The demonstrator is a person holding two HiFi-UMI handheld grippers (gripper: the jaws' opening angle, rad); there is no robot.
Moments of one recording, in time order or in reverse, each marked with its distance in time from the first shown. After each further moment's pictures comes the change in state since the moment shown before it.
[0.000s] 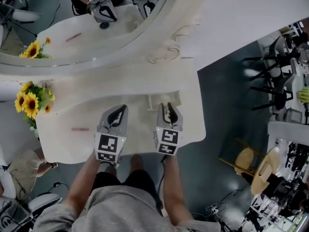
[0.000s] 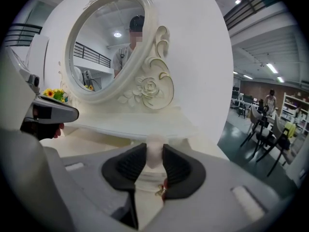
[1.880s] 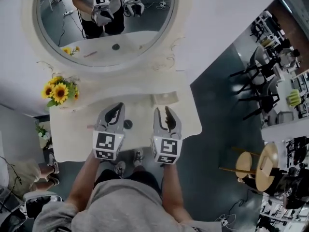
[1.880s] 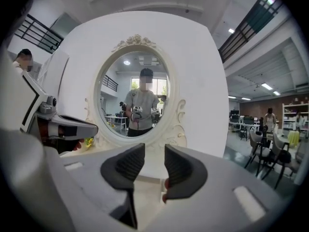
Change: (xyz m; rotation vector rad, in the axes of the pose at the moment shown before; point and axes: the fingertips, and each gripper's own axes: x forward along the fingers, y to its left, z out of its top) left arm -0.155 0.024 0.083 0.074 -0.261 0.060; right arm -0.166 0.098 0.115 -0.045 -0.339 0.000
